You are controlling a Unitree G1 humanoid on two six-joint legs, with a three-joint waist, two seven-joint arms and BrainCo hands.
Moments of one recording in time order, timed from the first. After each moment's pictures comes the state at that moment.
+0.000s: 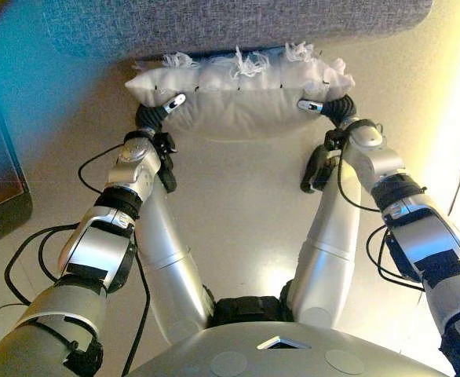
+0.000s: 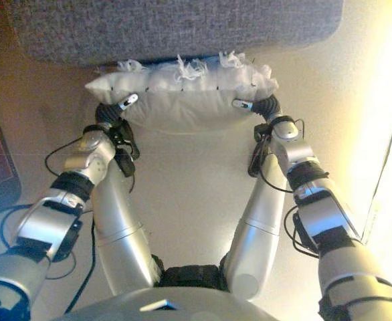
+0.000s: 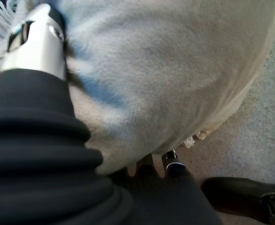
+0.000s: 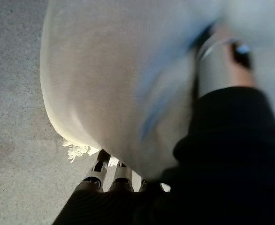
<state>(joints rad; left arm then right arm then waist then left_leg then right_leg) -0.76 0.42 -0.34 0.87 -0.76 -0.10 0.09 -0.83 -0.48 0.44 0.86 0.58 -0.02 -0.04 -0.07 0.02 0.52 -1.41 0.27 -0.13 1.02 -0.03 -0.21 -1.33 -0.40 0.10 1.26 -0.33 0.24</state>
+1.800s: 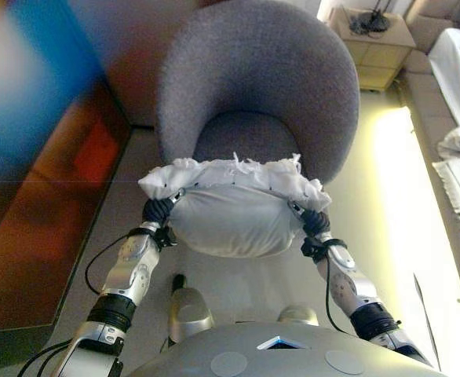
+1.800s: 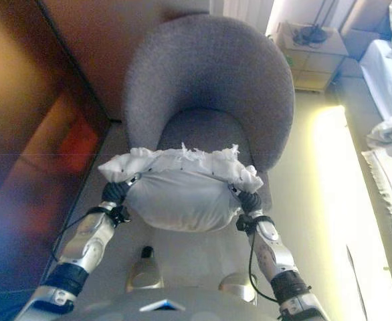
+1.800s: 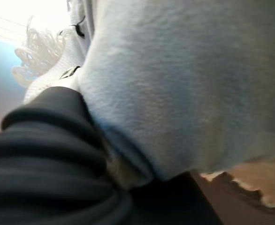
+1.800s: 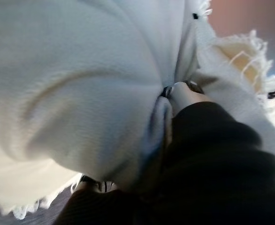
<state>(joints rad) -0.02 0.37 -0.24 0.32 -0.60 -0.05 0.03 0.06 -0.29 0.26 0.29 0.67 -0.04 -0.09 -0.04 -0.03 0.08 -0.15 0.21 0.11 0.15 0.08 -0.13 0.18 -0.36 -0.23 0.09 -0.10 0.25</state>
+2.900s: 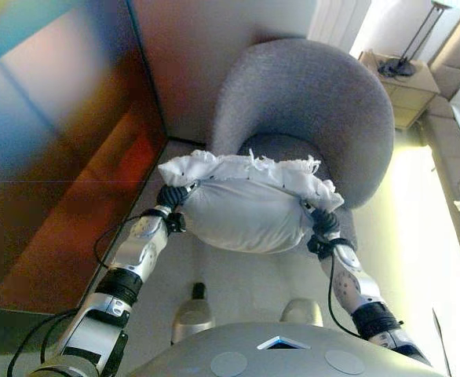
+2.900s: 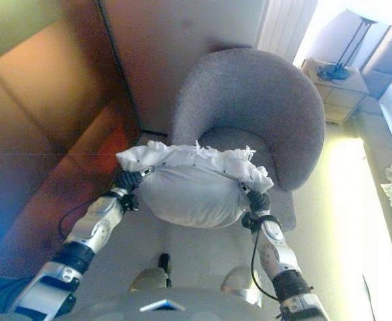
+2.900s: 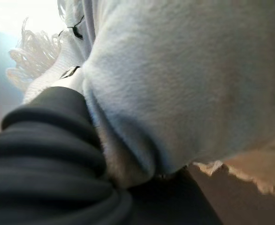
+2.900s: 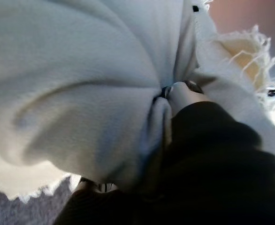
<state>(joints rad) -0.17 0.38 -0.30 0.40 -0.56 0.04 0.05 0.04 -0.25 0.20 0.33 0.69 -0.04 -0.15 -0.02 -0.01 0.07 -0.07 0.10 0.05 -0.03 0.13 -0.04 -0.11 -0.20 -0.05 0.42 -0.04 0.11</state>
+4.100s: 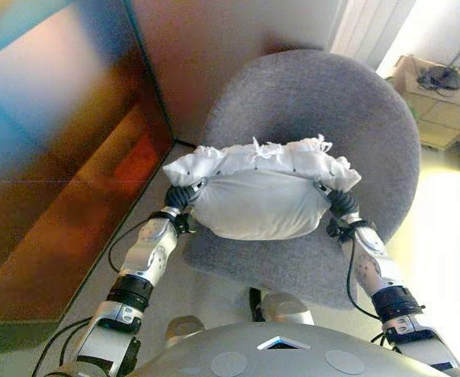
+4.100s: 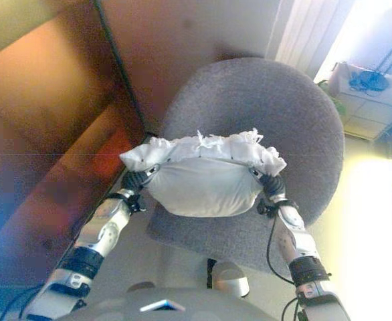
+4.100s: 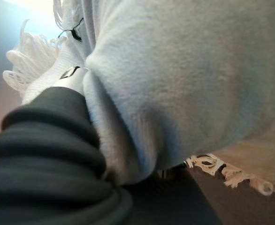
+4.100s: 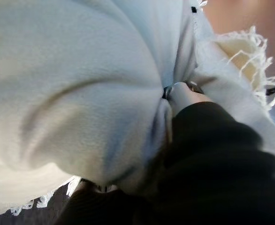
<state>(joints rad) -0.15 0.29 -0.27 0.33 -0.53 0.06 0.02 -0.04 -0.38 0.13 0.31 0.68 -0.02 -0.04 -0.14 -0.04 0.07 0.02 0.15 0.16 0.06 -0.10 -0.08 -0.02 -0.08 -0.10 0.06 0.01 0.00</state>
